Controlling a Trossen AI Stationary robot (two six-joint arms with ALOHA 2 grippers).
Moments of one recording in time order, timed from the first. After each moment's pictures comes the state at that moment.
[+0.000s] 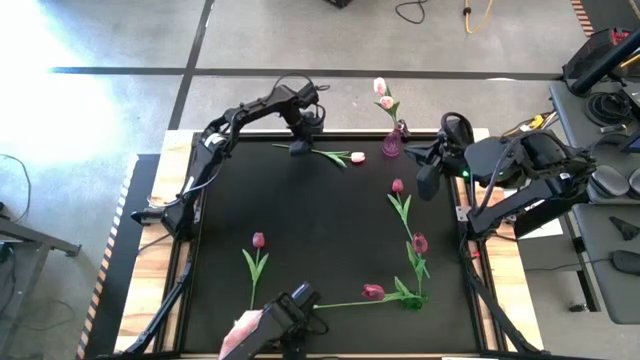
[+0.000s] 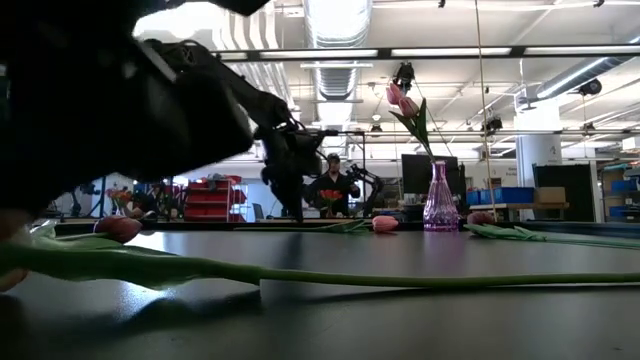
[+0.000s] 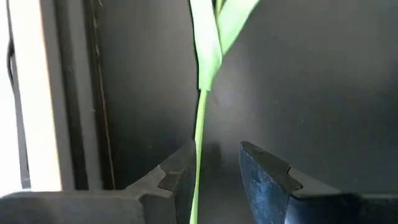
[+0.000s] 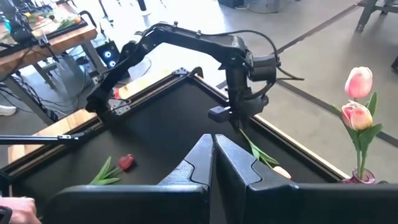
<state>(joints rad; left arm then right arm) 0.79 2.43 2.10 -1.10 0.39 0.86 0.23 1.30 1.89 -1.19 0.68 0.58</state>
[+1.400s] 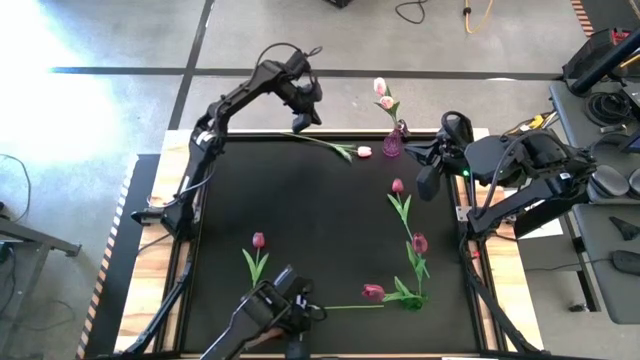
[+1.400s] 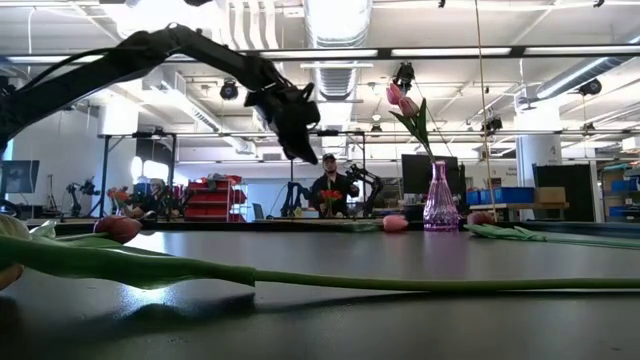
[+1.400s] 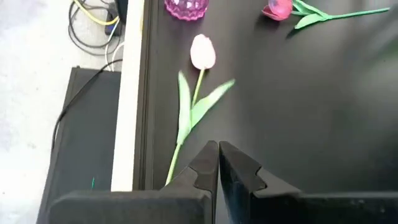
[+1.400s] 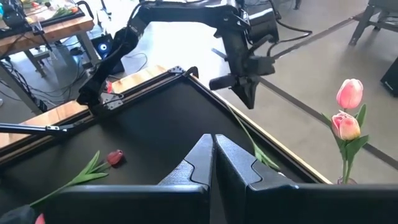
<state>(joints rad) 0.84 2.36 2.34 -1.16 0.62 0.70 0.22 1.29 1.89 -1.19 0.68 0.50</state>
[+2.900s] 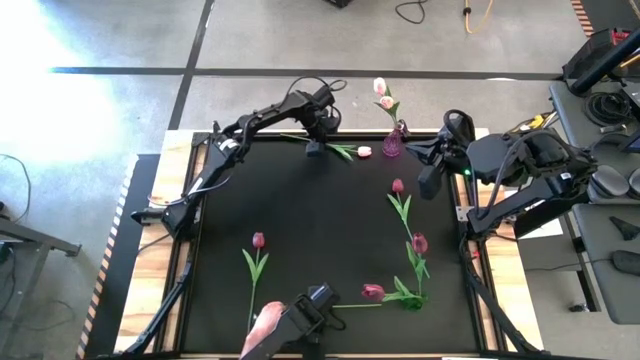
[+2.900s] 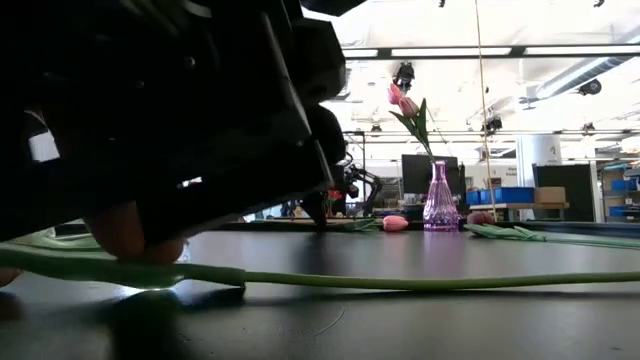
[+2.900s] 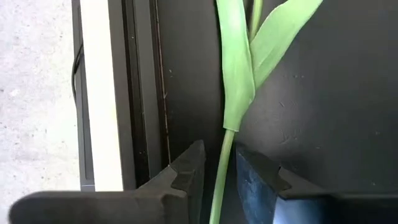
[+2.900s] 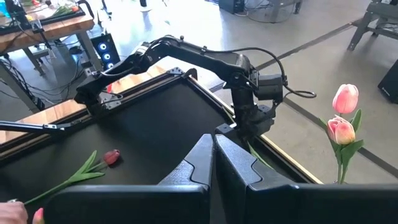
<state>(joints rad) 0.73 2.59 2.33 -1.01 0.24 0.78 0.22 1.29 1.89 -1.19 0.68 0.47</state>
